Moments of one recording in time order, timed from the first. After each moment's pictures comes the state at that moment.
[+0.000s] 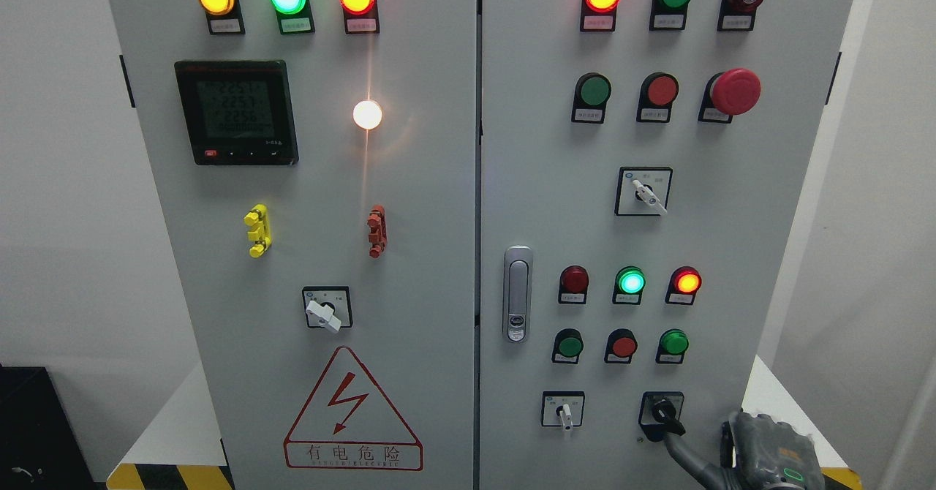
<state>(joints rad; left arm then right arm) 0.08 -0.09 -0.10 -0.09 0.08 -0.06 0.03 -0.28 0.03 -0.16 -1.72 1.38 0.25 0.41</state>
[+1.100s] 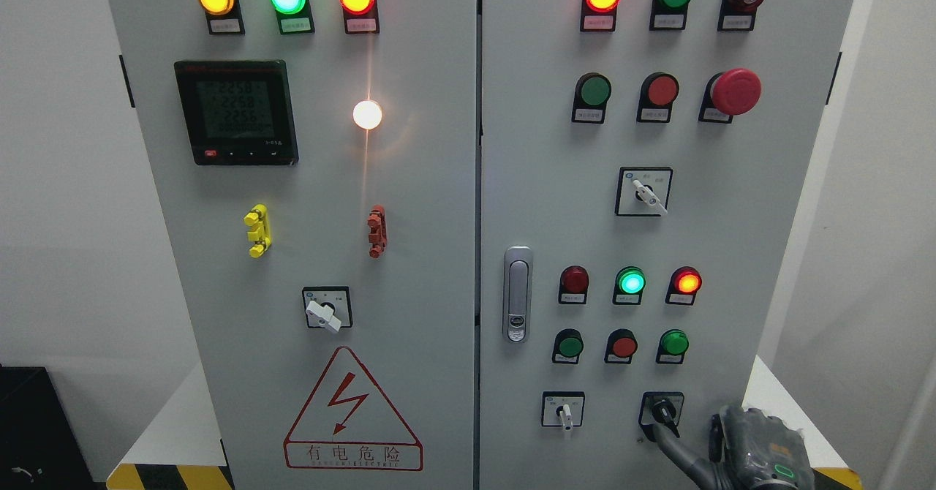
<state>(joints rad) 0.08 -0.09 -0.10 -0.09 0.08 -0.06 0.03 -0.28 0.08 -0.16 -1.74 1.38 0.23 0.38</state>
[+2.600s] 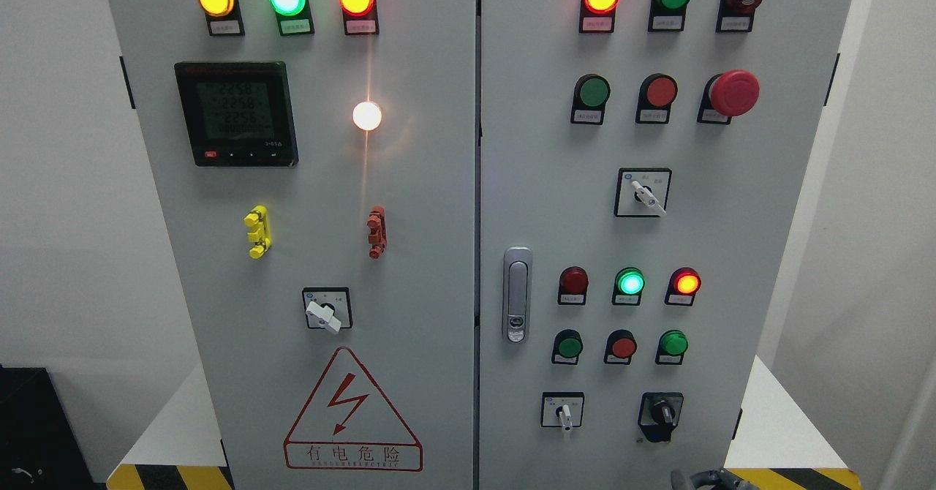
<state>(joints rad) 0.08 -0.09 -0.10 -0.09 0.08 -0.06 0.03 0.08 0.13 -0.12 -2.02 0.51 0.25 0.16</state>
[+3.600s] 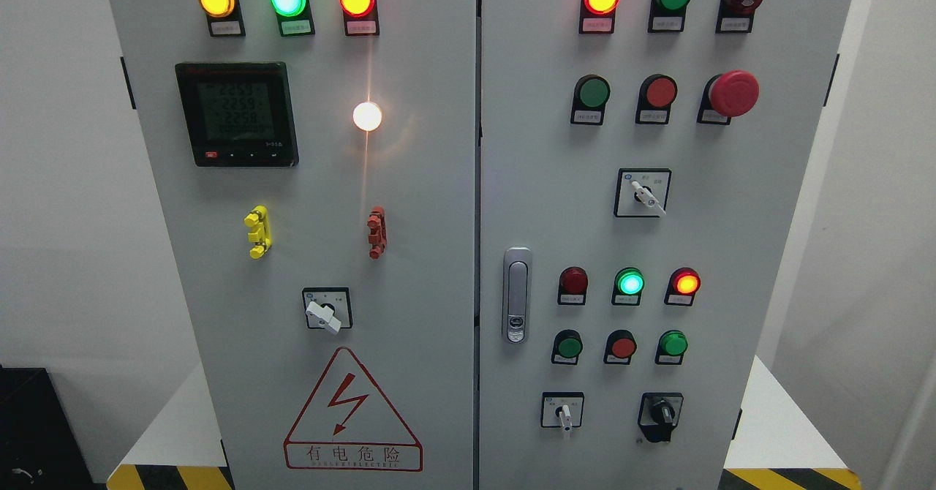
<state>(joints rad) 0.08 -0.09 -0.10 -0.09 0.08 -0.06 0.03 0.37 0.11 -0.08 -2.08 -0.26 -0.10 0.32</state>
